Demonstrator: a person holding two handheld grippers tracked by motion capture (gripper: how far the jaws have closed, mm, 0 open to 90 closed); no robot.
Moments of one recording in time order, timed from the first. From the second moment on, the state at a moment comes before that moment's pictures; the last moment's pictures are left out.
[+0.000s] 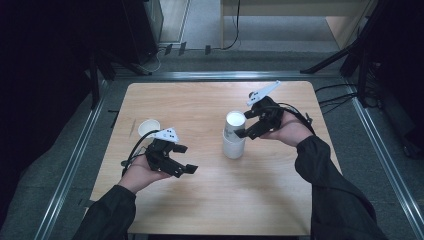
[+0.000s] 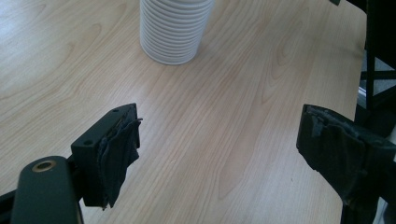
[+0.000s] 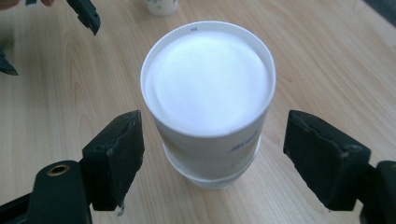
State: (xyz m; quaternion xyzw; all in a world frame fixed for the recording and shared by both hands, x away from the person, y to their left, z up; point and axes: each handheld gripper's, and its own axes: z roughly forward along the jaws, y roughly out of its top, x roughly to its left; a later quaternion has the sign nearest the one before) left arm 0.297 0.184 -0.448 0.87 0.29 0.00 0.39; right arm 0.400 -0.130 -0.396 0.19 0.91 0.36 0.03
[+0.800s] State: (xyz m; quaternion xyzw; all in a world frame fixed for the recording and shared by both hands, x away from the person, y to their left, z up) left arm 0.297 0.179 -0.450 0.88 0.28 0.00 0.38; right arm 0.411 -0.100 -0.383 0.16 0.94 0.29 0.03
